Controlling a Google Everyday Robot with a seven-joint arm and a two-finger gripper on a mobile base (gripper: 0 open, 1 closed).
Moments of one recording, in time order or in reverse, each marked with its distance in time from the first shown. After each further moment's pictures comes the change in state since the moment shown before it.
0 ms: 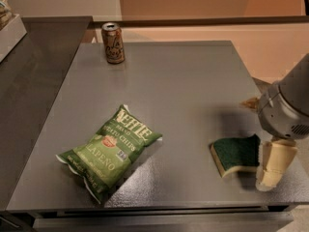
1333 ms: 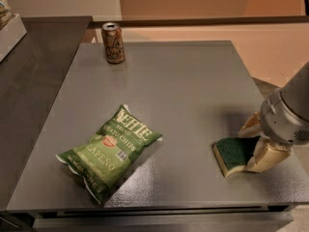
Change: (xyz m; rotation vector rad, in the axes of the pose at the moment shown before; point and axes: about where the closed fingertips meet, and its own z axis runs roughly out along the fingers) arm 0.010 0.005 0.013 -0.036 -0.015 -0.020
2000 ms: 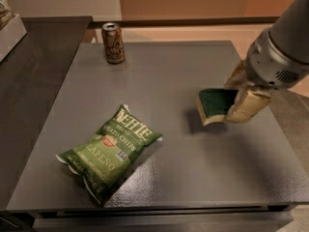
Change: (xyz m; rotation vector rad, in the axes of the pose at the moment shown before) arm -0.061 -0.064 -0.067 0.130 -0.054 0.035
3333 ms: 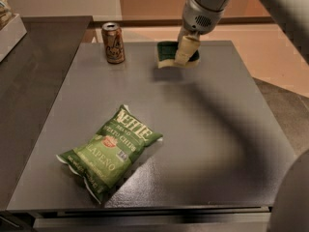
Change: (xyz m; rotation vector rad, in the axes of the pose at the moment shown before) arm -0.095 -0.181 0.053 0.075 -0.013 0.014
